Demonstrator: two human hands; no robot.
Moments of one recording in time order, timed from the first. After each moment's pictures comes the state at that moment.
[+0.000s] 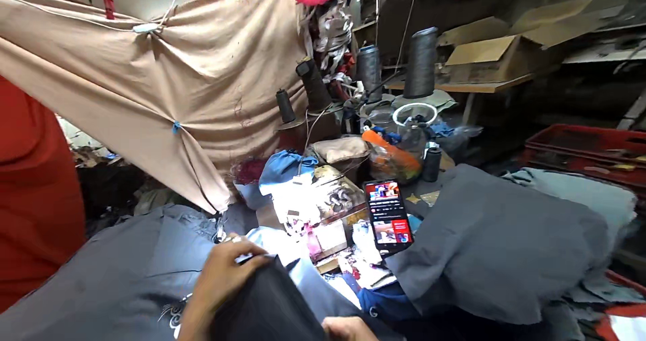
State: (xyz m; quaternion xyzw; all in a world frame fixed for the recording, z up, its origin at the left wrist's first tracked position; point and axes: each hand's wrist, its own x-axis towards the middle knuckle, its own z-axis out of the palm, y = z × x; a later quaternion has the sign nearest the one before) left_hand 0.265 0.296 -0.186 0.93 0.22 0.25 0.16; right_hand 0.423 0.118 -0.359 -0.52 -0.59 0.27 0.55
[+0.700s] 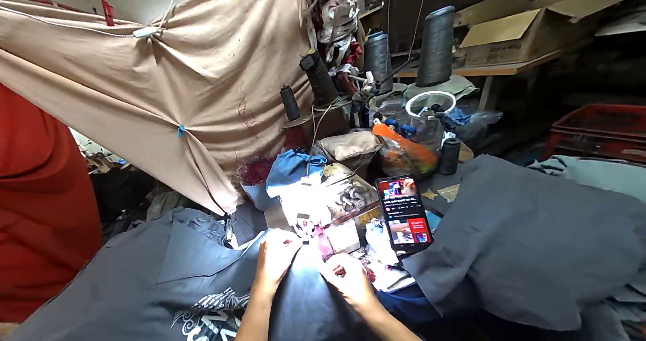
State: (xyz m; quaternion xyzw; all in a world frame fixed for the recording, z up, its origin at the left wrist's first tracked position) left_hand 0.338 0.356 -0.290 0.89 0.29 0.29 0.21; right_hand 0.464 0.220 -0.395 -0.64 -0.40 0.16 0.63
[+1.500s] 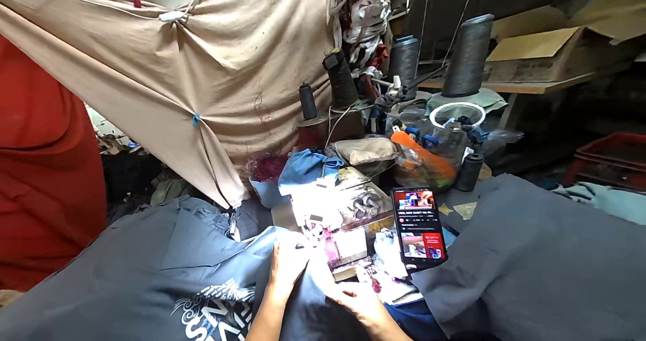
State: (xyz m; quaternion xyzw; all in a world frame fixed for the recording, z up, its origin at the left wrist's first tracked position) left_hand 0.353 0.344 -0.304 0.87 0.34 0.29 0.20; right_hand 0.466 0.193 -0.391 -0.57 -0.39 0.37 0.62
